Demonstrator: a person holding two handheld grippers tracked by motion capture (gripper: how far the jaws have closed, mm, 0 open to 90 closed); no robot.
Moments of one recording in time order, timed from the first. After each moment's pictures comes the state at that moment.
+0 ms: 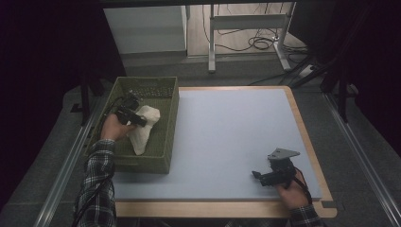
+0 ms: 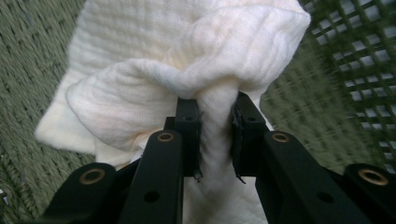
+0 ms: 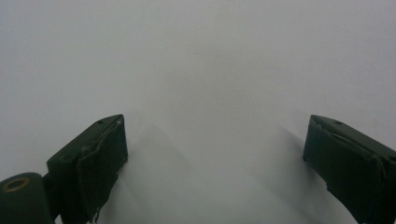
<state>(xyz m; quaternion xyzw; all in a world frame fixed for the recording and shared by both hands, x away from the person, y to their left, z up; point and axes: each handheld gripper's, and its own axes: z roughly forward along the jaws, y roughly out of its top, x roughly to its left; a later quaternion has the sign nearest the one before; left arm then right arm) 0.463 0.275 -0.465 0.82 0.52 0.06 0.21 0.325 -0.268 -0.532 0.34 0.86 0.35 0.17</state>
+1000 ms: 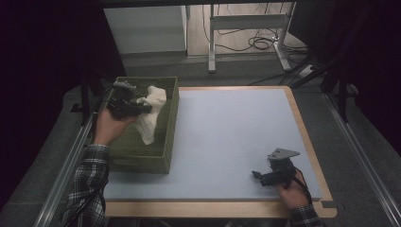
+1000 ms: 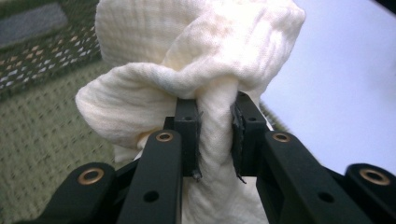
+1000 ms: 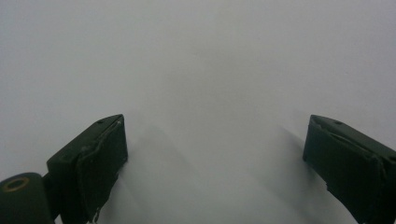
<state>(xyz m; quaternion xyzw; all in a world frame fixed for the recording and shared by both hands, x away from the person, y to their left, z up) 0.410 0.254 -0.377 0.81 0.44 0.12 0.37 0.325 -0.268 -0.532 0.34 0.86 0.35 0.17</state>
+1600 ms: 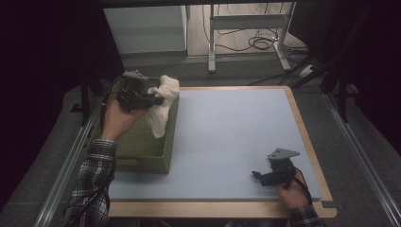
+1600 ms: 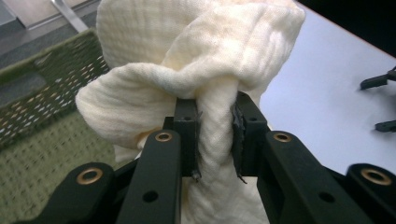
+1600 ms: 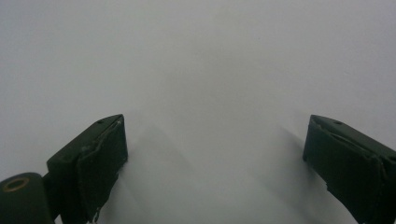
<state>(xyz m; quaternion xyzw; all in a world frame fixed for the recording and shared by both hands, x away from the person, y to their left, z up) 0.403 0.211 -0.335 0.82 0.39 0.14 0.39 0.325 -0.268 -0.532 0.34 0.86 0.35 0.17</state>
